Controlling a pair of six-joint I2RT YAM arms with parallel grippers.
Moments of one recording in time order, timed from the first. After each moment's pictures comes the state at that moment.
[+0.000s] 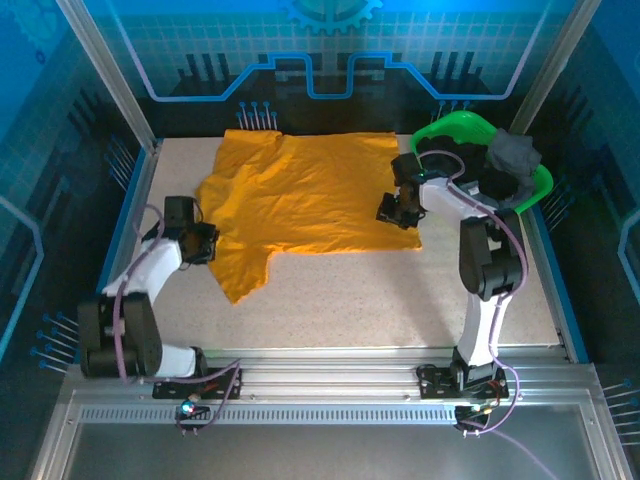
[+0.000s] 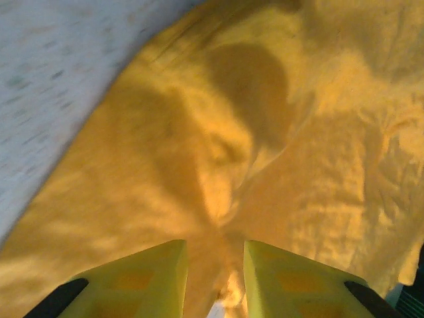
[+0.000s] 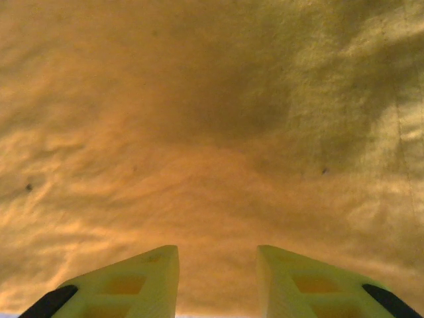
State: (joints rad) left arm 0.12 1.42 0.84 -0.45 0.14 -1.34; right arm 0.25 1.98 1.48 -0.75 -0.14 0.57
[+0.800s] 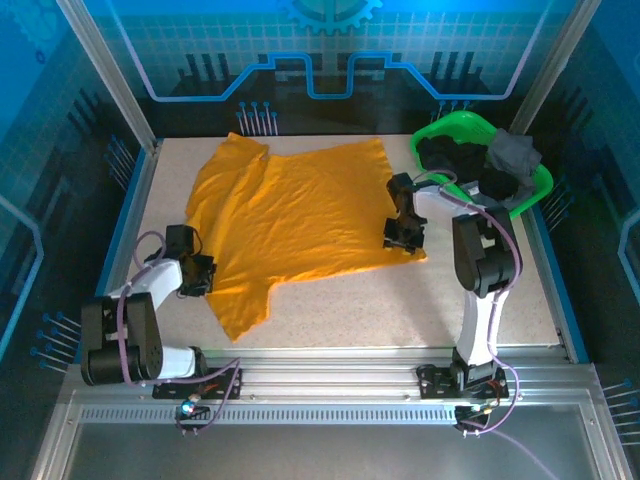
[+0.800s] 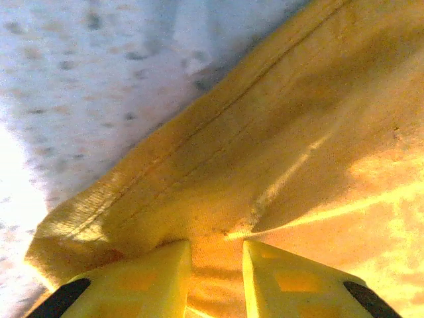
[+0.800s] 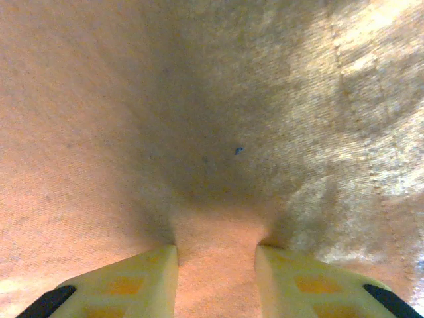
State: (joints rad) left arm 0.18 1.34 0.58 -0.48 0.11 -1.33; right arm 0.28 1.97 1.35 -0.92 -0.06 0.57
